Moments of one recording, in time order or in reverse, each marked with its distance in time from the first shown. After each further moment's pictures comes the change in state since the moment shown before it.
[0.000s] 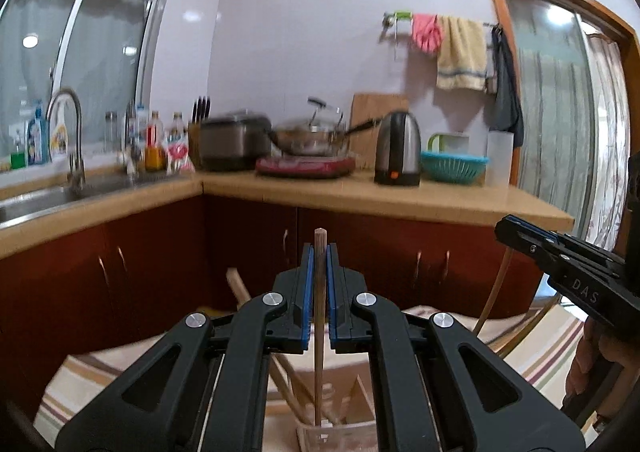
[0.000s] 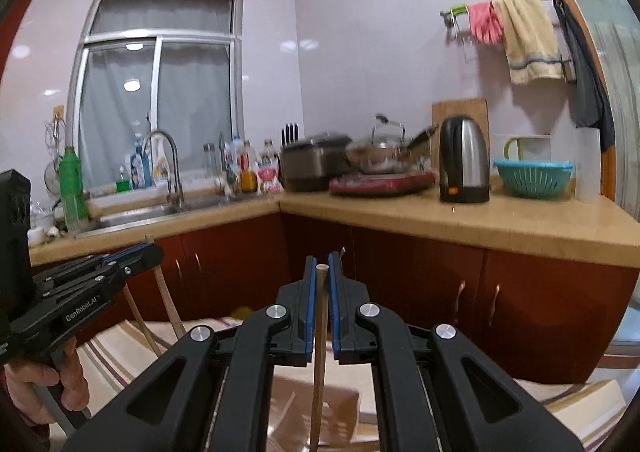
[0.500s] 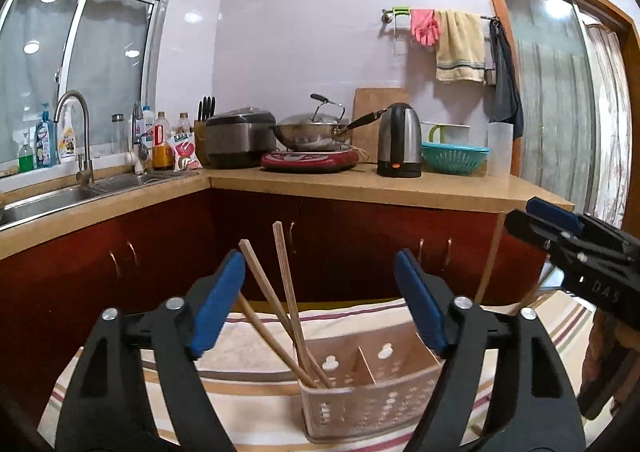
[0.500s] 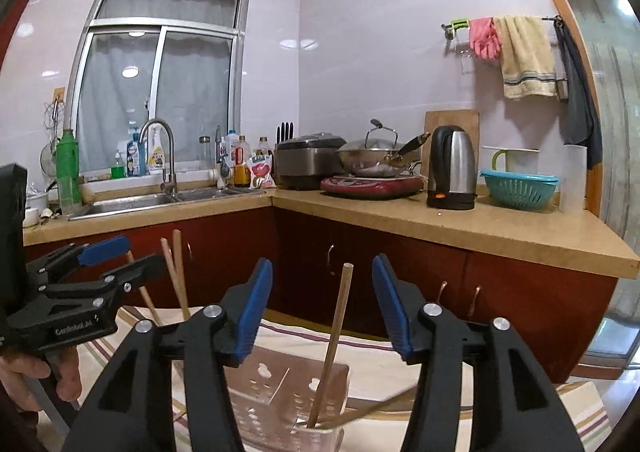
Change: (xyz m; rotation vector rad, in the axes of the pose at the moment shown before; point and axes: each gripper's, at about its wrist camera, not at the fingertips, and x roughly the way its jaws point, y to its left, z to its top) left arm -0.038 -0.005 -0.010 0.031 -0.006 0.026; right arm -0.042 0.012 0.002 -0.050 -0.018 -0.047
